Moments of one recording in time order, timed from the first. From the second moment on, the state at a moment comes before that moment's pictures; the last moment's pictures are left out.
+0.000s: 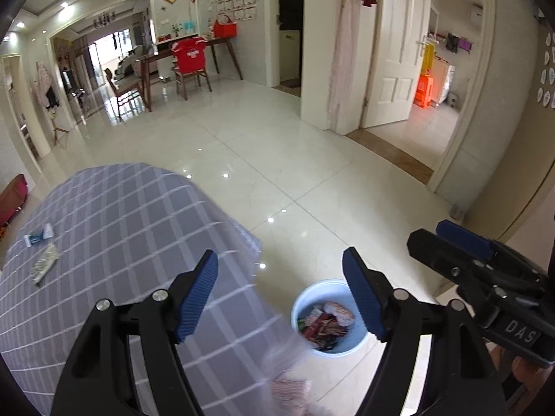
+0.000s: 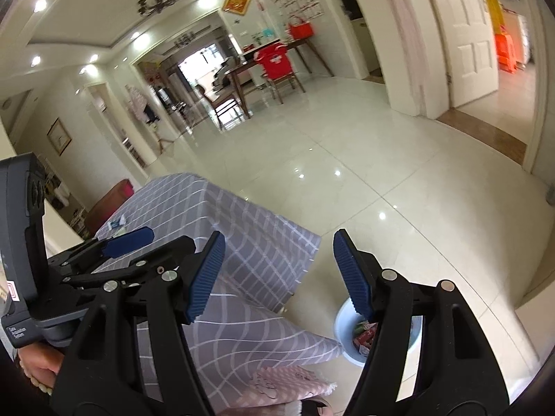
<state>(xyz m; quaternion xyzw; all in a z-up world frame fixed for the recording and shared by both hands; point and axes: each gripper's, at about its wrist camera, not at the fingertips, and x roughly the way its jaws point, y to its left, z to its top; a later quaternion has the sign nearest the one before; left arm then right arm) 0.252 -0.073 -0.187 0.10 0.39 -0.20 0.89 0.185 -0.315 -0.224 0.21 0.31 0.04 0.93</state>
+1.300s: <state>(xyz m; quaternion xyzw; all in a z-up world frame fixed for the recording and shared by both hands) 0.392 0.236 -0.241 0.04 0.43 -0.07 0.90 0.393 0.006 -0.238 0.02 0.42 0.22 0.88</state>
